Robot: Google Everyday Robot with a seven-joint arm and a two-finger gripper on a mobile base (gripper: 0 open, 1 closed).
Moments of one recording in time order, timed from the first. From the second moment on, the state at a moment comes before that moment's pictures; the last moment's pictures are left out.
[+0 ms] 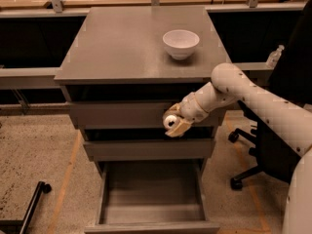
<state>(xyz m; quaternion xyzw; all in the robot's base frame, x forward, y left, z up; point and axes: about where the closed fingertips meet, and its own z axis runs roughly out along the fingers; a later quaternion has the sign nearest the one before) 0.624 -0.056 0.653 -0.71 0.60 0.25 0.28</state>
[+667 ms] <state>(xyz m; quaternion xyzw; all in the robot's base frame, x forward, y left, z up) 0.626 -0.053 0.655 -0.71 0.60 0.24 0.27</state>
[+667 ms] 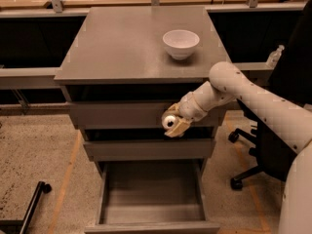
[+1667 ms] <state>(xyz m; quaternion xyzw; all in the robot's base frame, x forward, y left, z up) 0.584 -0.092 0.687 -0.66 0.64 0.29 0.26</state>
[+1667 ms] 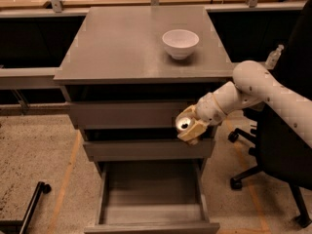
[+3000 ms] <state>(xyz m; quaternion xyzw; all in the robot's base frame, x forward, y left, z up) 0.642 -0.029 0.871 -0.77 0.54 0.19 0.29</state>
